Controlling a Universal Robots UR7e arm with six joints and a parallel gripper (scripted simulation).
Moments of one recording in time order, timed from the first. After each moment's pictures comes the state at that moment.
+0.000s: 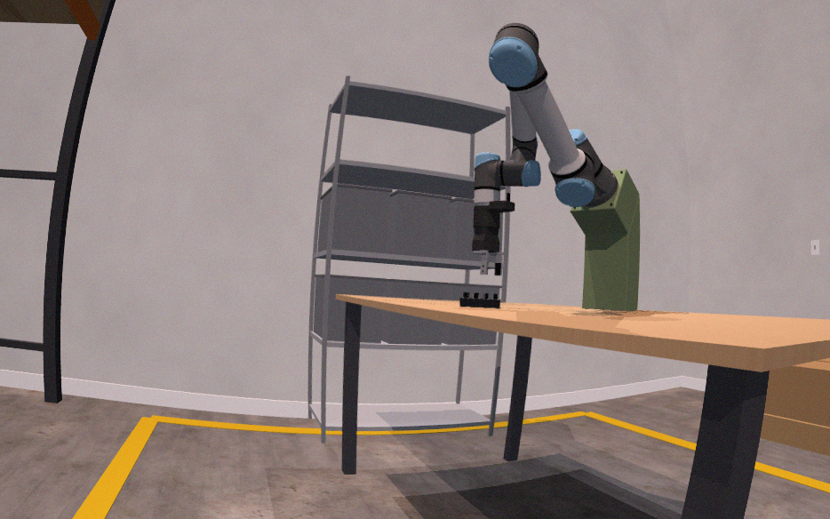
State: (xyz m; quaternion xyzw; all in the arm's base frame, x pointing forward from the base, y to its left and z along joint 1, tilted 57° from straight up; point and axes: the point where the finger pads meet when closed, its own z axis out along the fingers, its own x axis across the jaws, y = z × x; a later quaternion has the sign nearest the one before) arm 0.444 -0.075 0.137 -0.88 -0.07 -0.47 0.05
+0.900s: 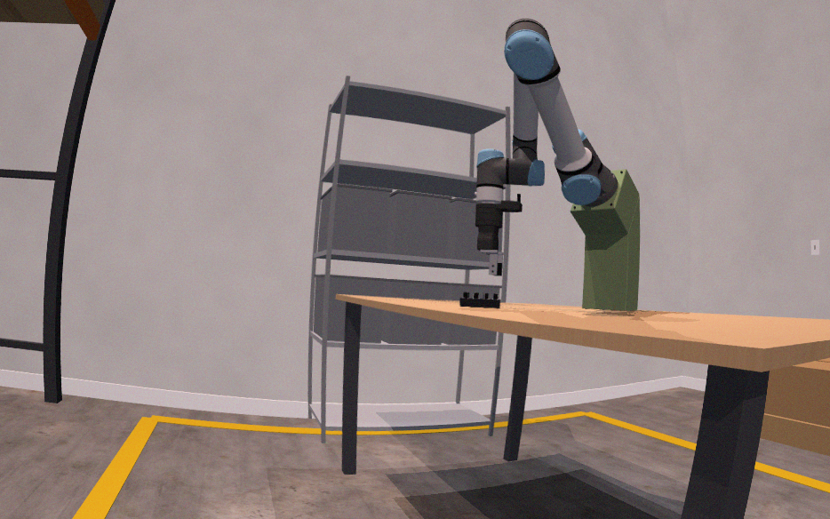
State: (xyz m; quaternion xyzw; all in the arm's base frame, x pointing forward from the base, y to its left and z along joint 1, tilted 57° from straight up) arm 0.448 -0.042 0.149 -0.83 -0.30 -0.47 -0.08
